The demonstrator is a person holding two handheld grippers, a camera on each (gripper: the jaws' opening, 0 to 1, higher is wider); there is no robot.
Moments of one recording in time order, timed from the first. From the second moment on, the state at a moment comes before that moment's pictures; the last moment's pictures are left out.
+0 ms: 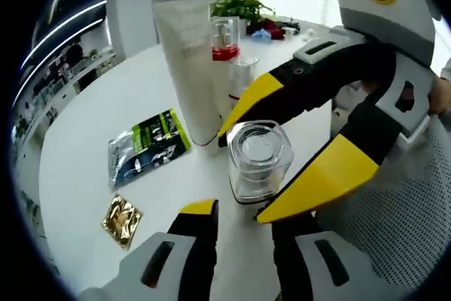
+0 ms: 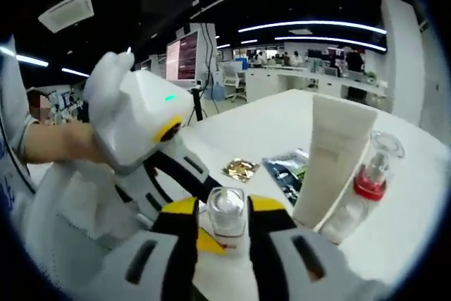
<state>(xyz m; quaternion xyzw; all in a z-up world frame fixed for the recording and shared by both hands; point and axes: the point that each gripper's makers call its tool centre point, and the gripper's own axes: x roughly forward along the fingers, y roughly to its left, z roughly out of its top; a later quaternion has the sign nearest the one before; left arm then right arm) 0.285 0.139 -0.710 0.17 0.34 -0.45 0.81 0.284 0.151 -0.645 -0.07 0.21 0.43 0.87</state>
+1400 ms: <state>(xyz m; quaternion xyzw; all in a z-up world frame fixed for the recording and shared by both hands) 0.300 0.148 -0.722 0.19 0.39 -0.41 0.80 0.311 0.033 -0.672 -0.08 0.31 0.34 0.89</state>
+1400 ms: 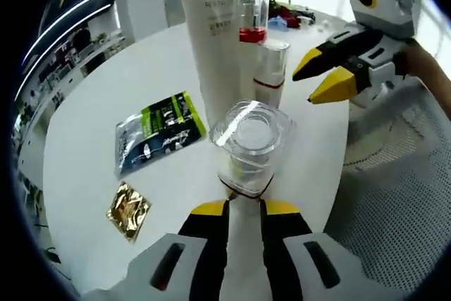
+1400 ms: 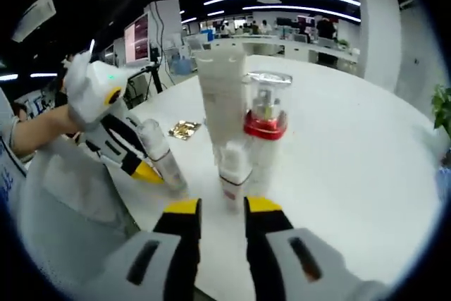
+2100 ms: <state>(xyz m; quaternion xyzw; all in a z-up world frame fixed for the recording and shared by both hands) 0.315 0.121 -0.725 0.19 0.38 -0.42 0.80 0.320 0.035 -0.691 -0.09 0.34 0.33 0.88</state>
